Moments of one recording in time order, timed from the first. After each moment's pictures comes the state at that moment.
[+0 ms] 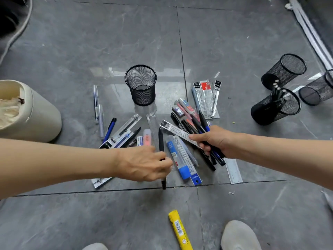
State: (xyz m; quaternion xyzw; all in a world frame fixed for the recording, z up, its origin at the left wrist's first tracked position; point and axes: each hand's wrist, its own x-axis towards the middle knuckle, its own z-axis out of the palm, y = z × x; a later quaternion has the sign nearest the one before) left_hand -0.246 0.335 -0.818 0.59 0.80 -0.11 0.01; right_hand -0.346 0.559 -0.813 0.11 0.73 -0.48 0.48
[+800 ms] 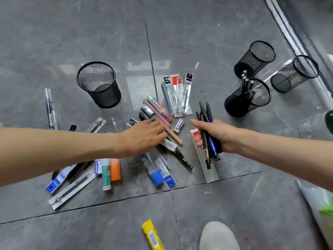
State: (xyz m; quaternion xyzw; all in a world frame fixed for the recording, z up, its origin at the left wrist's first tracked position) left_hand -0.337 0.402 -0.863 0.43 0.90 0.02 0.01; right_hand -0.376 0.629 -0.819 0.23 0.68 -0.55 0.42
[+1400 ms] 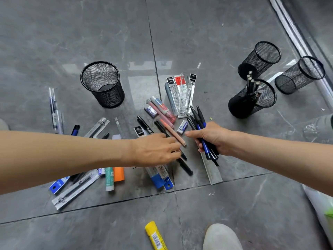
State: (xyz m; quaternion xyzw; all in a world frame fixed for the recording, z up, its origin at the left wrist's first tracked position) left_hand -0.322 0.417 -0.859 0.55 0.83 0.01 -0.01; right_hand -0.373 0.611 -0.830 0.20 0.74 -0.49 0.41
